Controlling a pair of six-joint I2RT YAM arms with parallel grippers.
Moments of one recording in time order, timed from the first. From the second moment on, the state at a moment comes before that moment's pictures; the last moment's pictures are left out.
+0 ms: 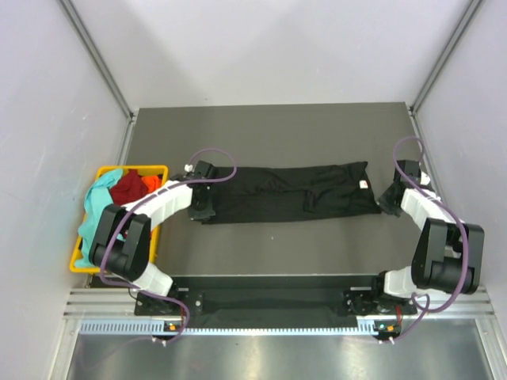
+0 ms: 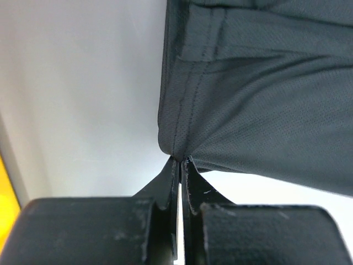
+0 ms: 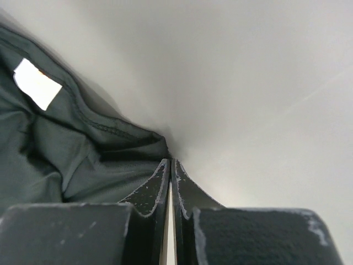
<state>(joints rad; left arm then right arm) -0.37 1.55 0.92 -0.67 -0.21 -0.52 -0.19 1.42 0.75 -0.41 0.14 0.57</state>
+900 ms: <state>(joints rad) -0.37 1.57 1.12 -0.83 -0.25 -0.48 -0.19 1.33 0.78 -0.52 0.07 0.51</state>
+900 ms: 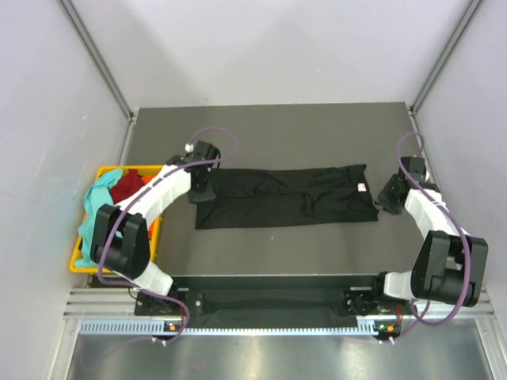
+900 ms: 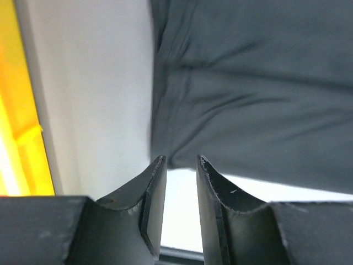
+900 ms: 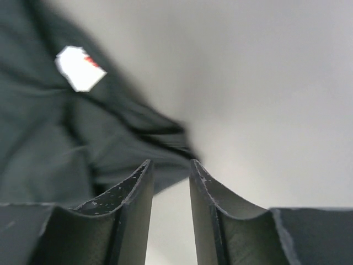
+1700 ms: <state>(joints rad) -0.23 2.02 1.55 -0.78 -0.23 -0.36 -0.19 1.75 1.04 -0.17 -0.35 0.37</state>
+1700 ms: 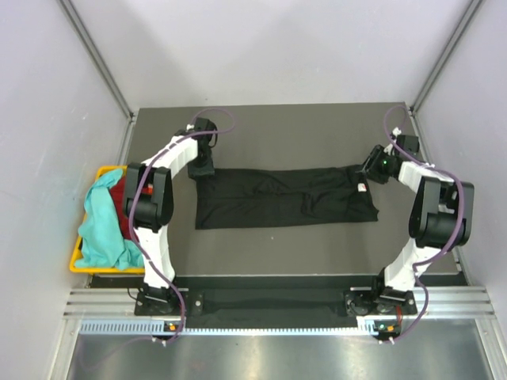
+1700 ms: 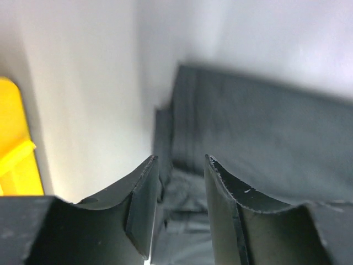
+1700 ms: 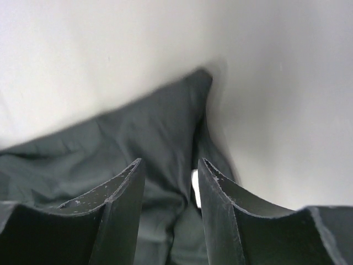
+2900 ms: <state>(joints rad) -0.21 2.20 1.75 -0.84 -0.31 -0.34 -0.19 1.97 1.22 -0.10 -0.29 0.40</state>
